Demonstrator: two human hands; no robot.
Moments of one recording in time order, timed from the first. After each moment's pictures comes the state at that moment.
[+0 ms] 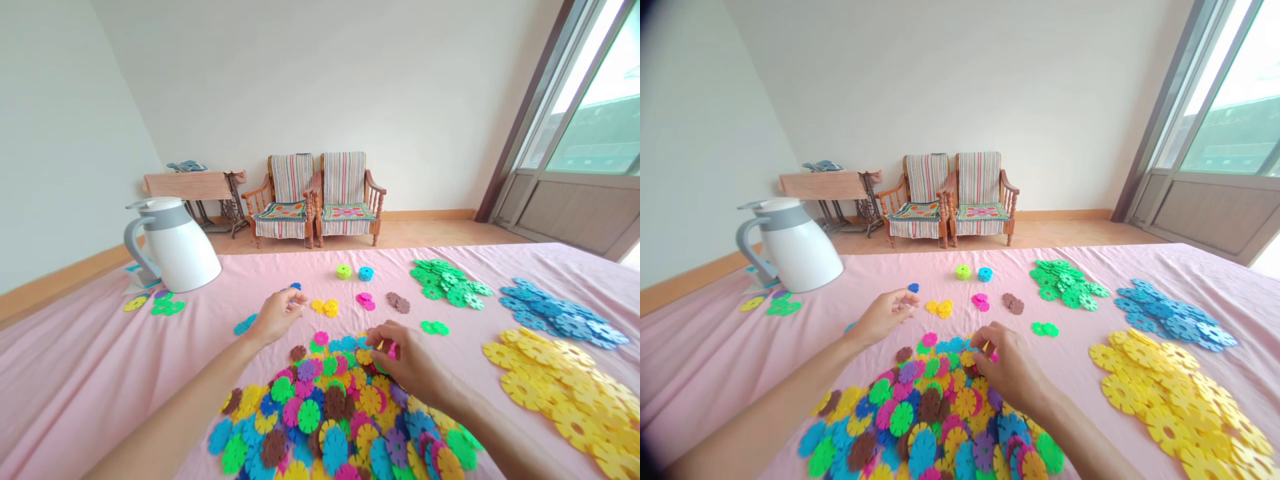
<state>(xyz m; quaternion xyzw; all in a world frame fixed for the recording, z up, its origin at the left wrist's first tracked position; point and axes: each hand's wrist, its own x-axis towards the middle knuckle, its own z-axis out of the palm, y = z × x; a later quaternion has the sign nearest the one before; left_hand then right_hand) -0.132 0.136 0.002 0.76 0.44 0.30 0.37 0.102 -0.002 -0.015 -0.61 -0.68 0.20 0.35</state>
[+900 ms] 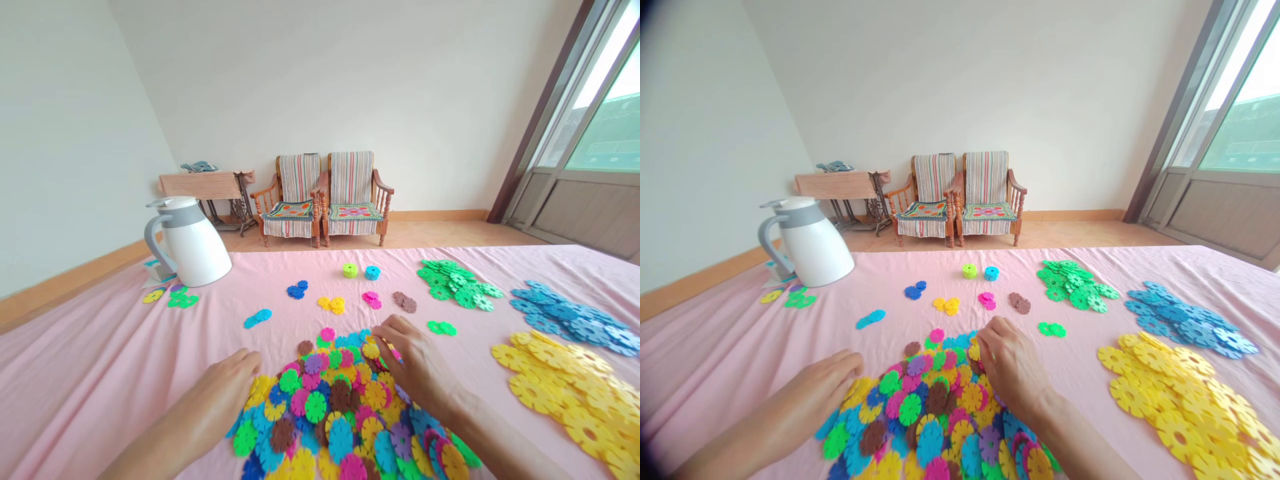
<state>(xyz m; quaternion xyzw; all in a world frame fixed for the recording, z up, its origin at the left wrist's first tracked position) -0.220 0.029 0.015 0.86 0.50 0.05 0.14 0.094 -0.011 -0.007 -0.58 -0.75 0.02 0.30</state>
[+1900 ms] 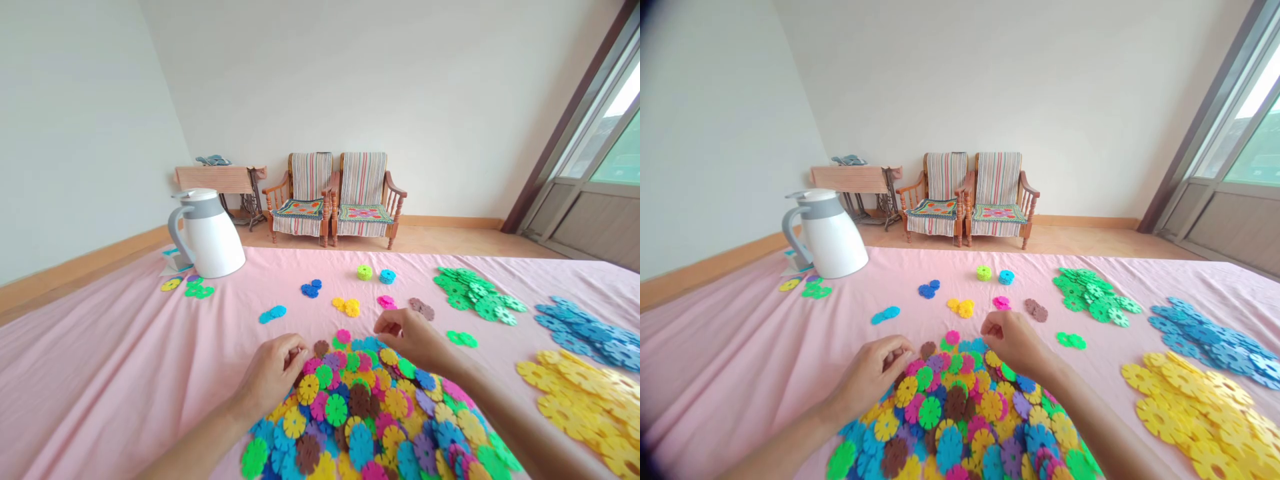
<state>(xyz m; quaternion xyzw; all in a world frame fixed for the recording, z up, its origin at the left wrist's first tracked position) -0.181 0.046 -0.014 0.81 0.47 0.26 0.23 0.090 0.035 0.010 -0.61 -0.72 0.21 0.26</state>
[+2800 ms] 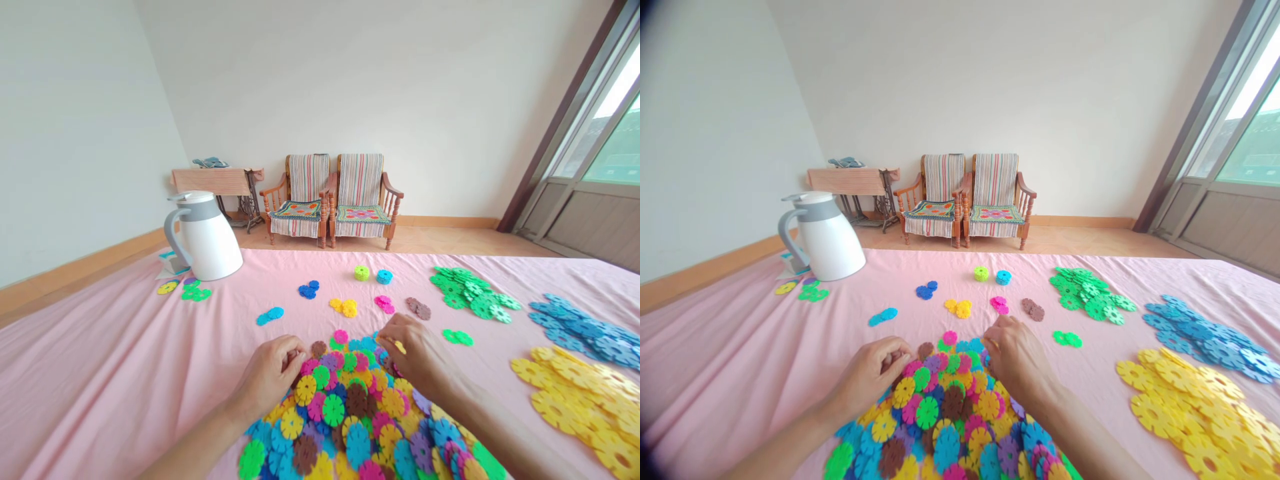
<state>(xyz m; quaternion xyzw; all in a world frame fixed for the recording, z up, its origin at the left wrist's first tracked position) -0.182 0.046 -0.013 0.82 0.46 0.25 0.21 0.083 0.010 0.009 -0.62 -0.75 0.06 0.21</state>
